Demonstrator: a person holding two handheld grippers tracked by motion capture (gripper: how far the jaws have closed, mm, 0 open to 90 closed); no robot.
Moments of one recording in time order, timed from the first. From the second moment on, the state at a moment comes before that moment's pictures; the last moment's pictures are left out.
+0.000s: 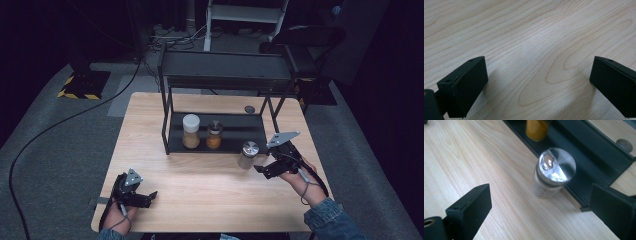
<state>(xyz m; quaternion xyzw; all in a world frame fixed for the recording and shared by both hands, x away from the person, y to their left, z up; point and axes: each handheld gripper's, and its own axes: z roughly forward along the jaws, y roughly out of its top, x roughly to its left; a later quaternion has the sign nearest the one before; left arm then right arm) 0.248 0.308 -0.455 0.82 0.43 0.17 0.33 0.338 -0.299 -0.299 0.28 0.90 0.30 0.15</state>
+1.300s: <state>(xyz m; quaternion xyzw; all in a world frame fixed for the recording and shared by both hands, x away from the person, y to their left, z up) 0.248 0.310 -0.455 0.83 0.42 0.16 0.34 0.382 -0.289 -0.351 0.30 0.90 0.28 0.12</state>
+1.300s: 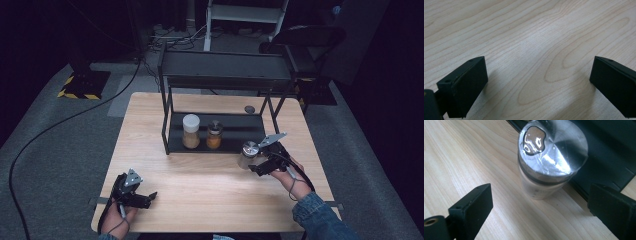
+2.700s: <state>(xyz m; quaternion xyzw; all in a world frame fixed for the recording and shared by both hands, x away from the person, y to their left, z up) 0.248 0.310 -0.455 0.83 0.42 0.16 0.34 0.420 -0.258 -0.360 0.30 0.91 0.27 0.10</state>
